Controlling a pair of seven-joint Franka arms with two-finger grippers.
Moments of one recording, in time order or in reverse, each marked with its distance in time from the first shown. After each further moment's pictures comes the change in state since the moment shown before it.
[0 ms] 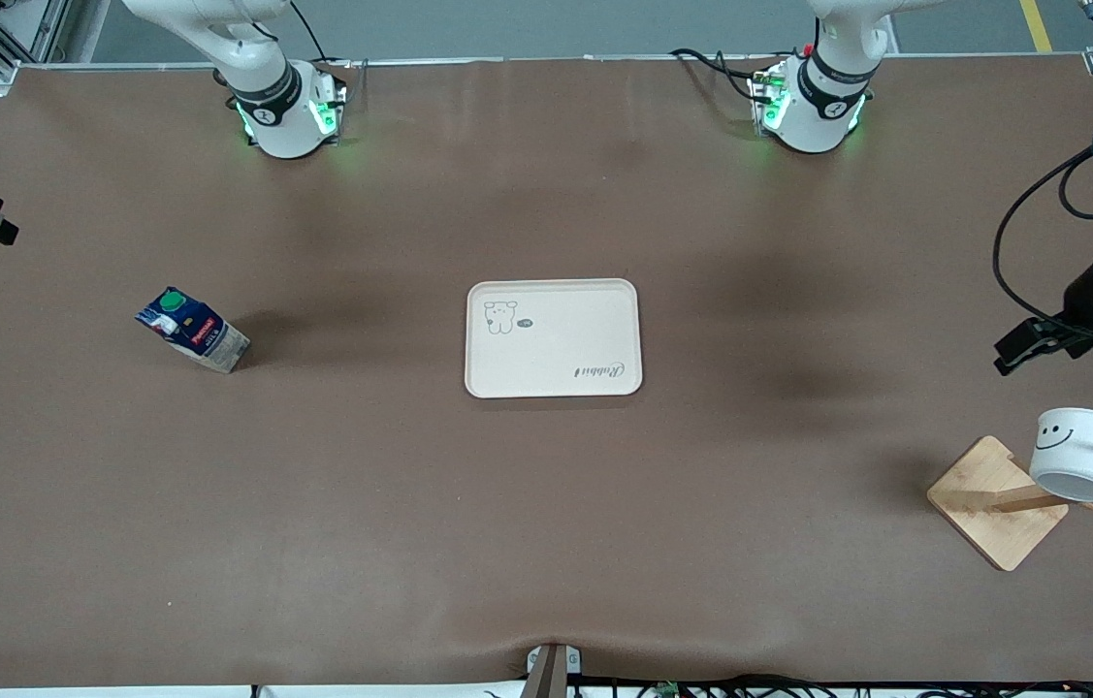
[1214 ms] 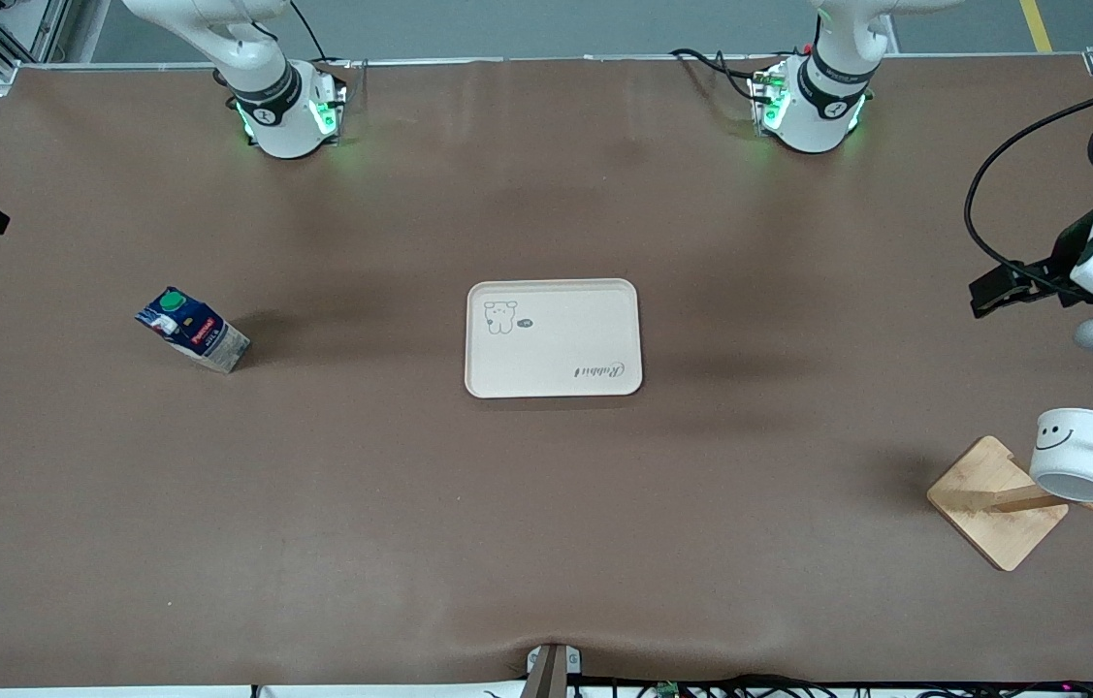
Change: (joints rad) left arm -0.211 0.058 0.008 0.379 0.090 -0.549 -0.116; right arm 0.001 -0.024 0.001 -0.001 0.000 0.000 0.000
